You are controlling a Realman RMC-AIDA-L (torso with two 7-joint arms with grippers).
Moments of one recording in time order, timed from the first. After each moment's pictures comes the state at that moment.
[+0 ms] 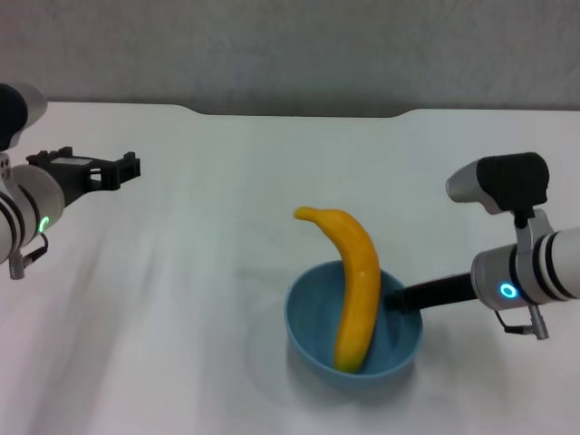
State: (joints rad) left arm -0.29 -2.03 -1.44 -1.32 -0.06 0.42 2.84; right arm 0.73 2.01 -1.53 -0.50 1.16 0.82 -0.75
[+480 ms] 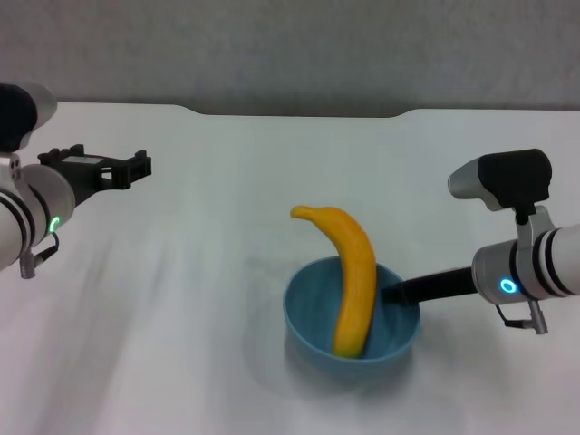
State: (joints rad) left arm -0.30 -2.03 -1.43 -1.30 -0.07 0.39 2.84; right arm 0.73 2.02 -1.53 -0.49 1.16 0.78 -0.76
